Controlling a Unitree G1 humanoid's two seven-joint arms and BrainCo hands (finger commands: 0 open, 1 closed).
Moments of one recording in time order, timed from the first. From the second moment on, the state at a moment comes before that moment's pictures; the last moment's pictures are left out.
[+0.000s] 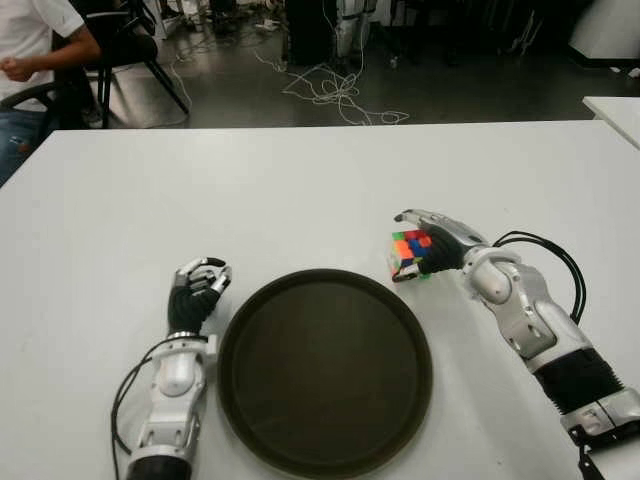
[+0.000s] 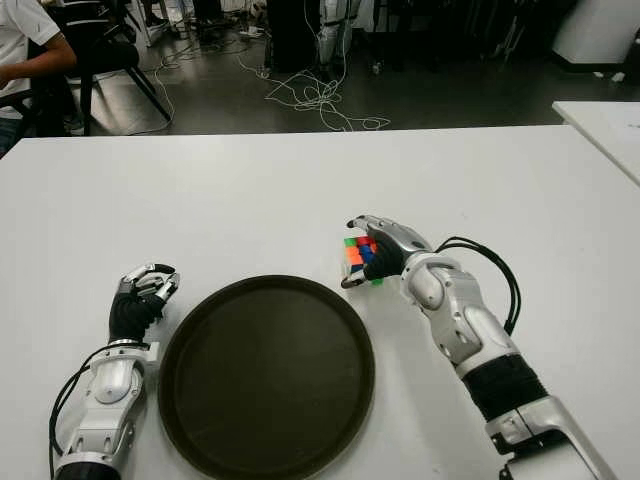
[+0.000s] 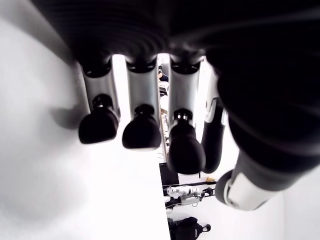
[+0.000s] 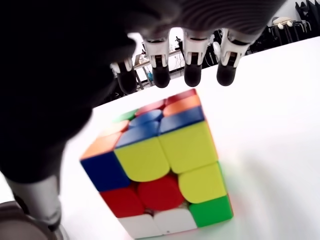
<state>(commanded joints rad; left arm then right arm) 0.02 0.01 0.07 0.41 0.06 -0.17 0.15 -0.39 -0.39 0.35 0.28 -0.62 0.10 0.24</state>
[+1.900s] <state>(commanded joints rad) 0.03 -0.01 0.08 0.40 0.05 -0.17 0.14 -0.41 -0.39 0.36 0.37 -0.60 0.02 0.23</state>
